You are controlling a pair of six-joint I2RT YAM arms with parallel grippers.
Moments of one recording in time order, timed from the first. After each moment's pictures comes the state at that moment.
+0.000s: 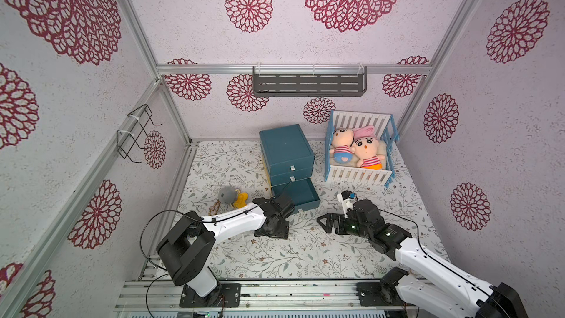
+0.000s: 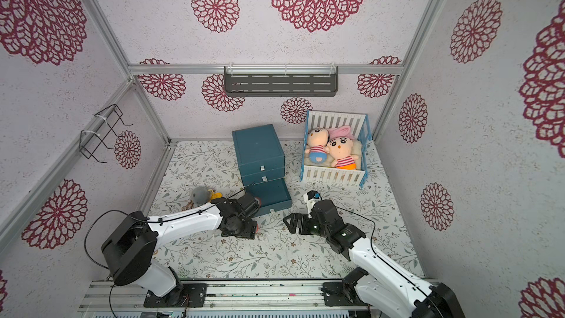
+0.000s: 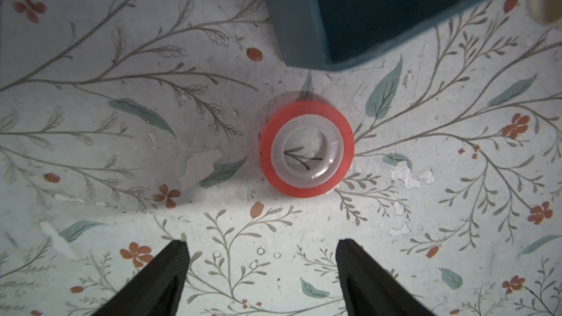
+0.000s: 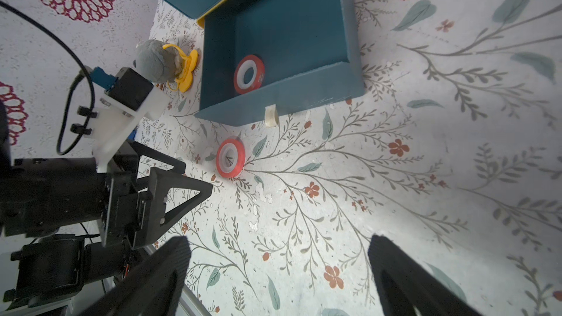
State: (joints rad) left arm -0.84 1.61 0.98 -0.77 -0.07 -0.74; right arm 0.56 0.92 0.50 -0.27 -0.26 0.61
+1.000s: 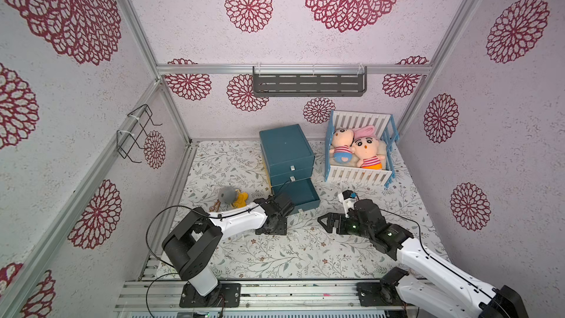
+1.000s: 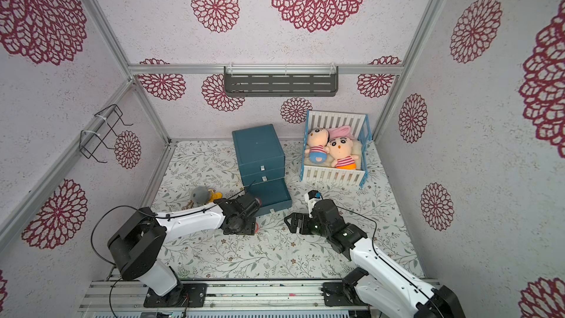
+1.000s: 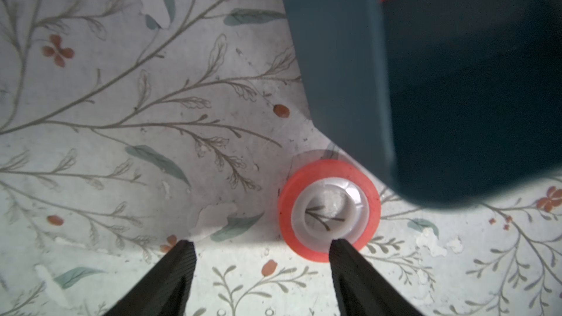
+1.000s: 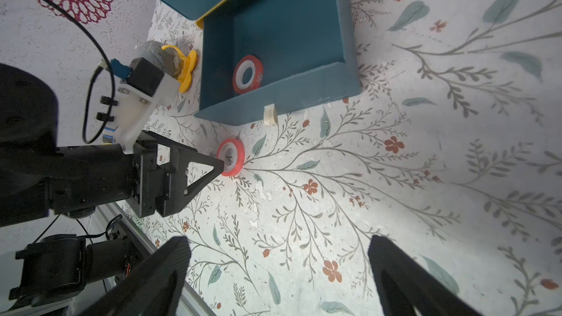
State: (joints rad) left arm -0.80 1.67 0.95 -0.67 -0.14 -0.79; right arm 0.55 0.91 0.52 -0.31 -0.26 0.61
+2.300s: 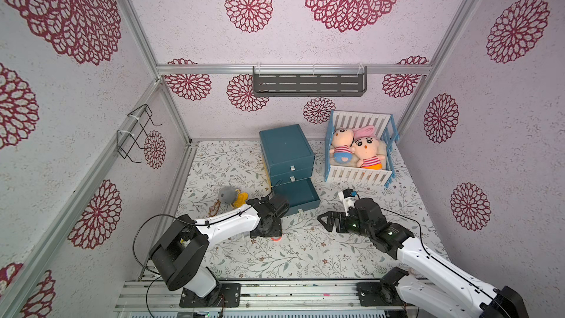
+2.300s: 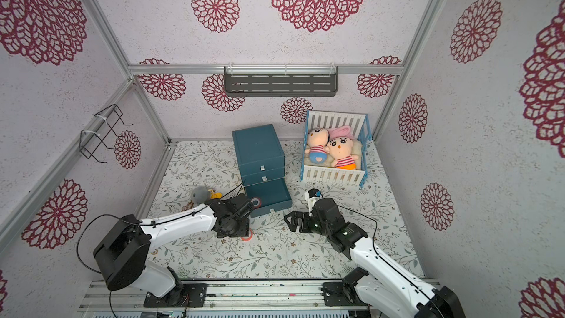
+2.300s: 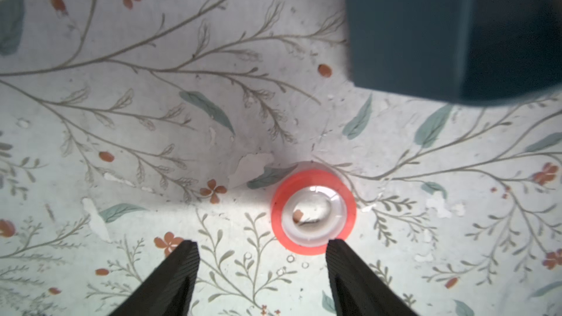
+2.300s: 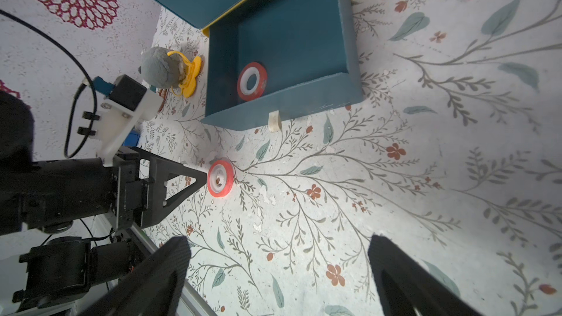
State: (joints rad) left arm -0.79 1.56 0.94 -0.78 -0.12 -0.84; right arm 0.55 0.91 0.53 -0.31 -0.26 0.61
